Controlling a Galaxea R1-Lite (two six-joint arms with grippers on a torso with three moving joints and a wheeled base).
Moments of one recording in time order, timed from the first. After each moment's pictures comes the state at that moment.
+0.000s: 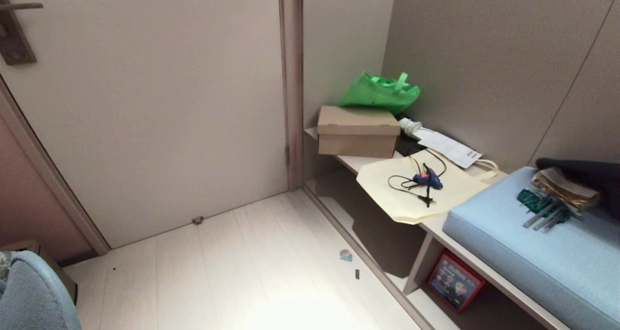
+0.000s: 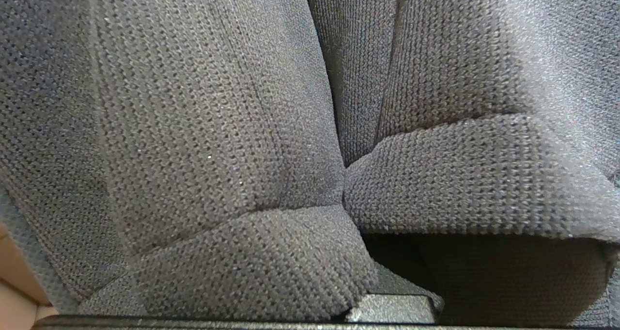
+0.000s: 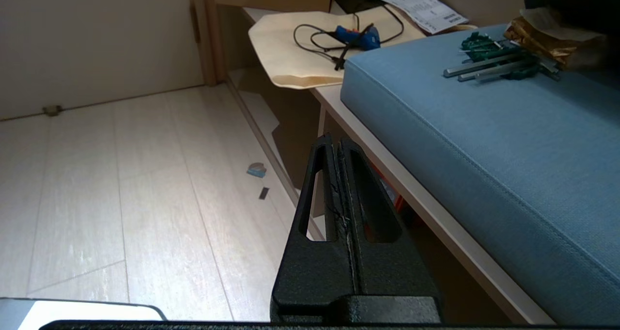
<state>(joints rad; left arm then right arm) 0.00 0.00 0.00 -0.02 -0.02 0.05 0.00 0.00 0.00 0.00 0.00 -0.03</state>
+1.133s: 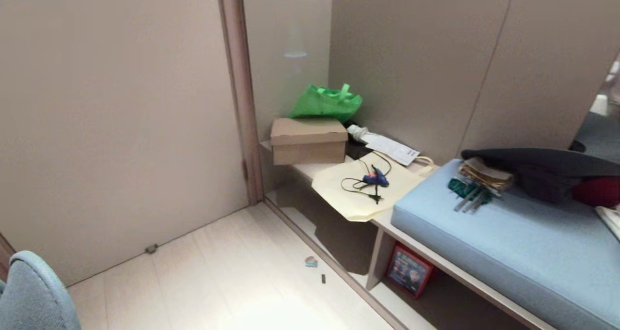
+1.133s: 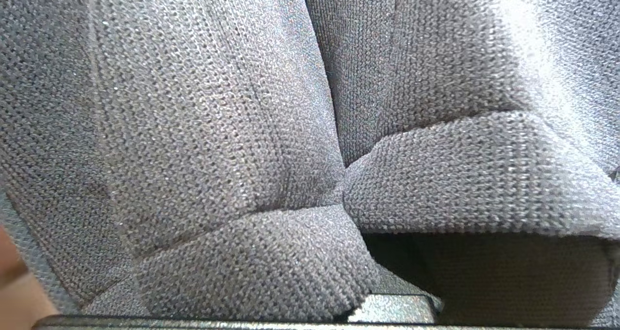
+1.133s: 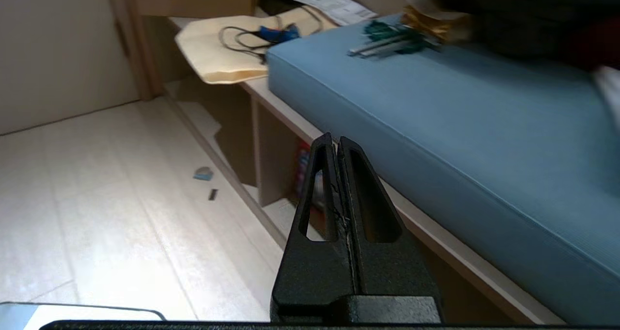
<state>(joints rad) 0.00 0.00 0.00 -0.02 -0.02 0.06 0.00 0.00 0.00 0.00 0.00 -0.03</state>
